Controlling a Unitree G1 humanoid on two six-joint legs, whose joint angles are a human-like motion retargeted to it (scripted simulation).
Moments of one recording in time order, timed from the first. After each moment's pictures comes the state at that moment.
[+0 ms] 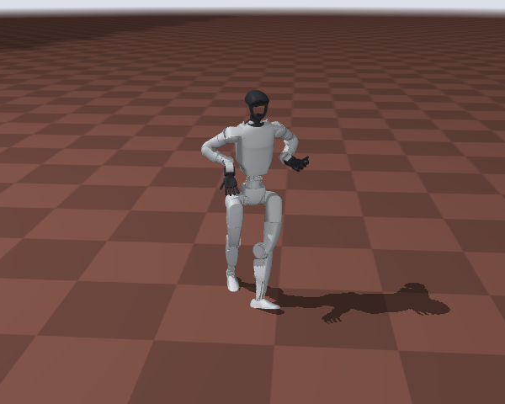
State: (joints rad) left arm 0.44 0.90 -0.78 -0.56 -1.42 -1.06 0.09; right arm 0.75 -0.63 0.70 -0.66 1.97 -0.96 -0.22; waist 0.15 0.02 -0.01; left_leg -0.21 -0.06 0.65 -0.09 -0.19 -0.13; right_leg 0.24 0.06 -0.14 0.06 -0.17 0.21
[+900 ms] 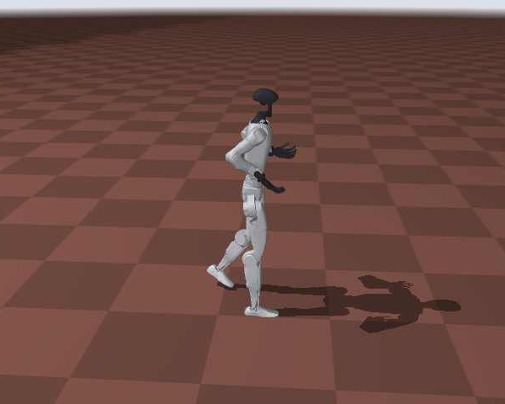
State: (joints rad) left arm 0.45 0.93 -0.79 -0.56 -1.36 -1.09 0.22; right arm 0.74 -0.72 0.63 -0.59 1.86 -0.69 -0.14; waist 0.00 -0.07 0.07; left_leg 0.12 -0.18 -0.40 0.46 -0.20 -0.10; right_leg -0.08 -0.21 -0.04 -0.08 0.01 0.26
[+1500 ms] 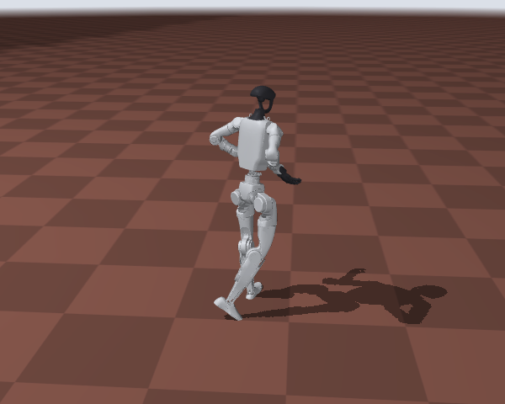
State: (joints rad) left arm 0.44 0.91 -0.77 -0.58 -1.40 -1.08 0.19; right arm 0.71 -0.69 0.62 -0.50 1.84 -0.68 -0.14; waist 0.11 0.06 0.05; left_leg -0.07 0.01 0.59 -0.09 -0.29 -0.11; right_leg 0.16 -0.12 -0.57 0.38 0.10 0.04
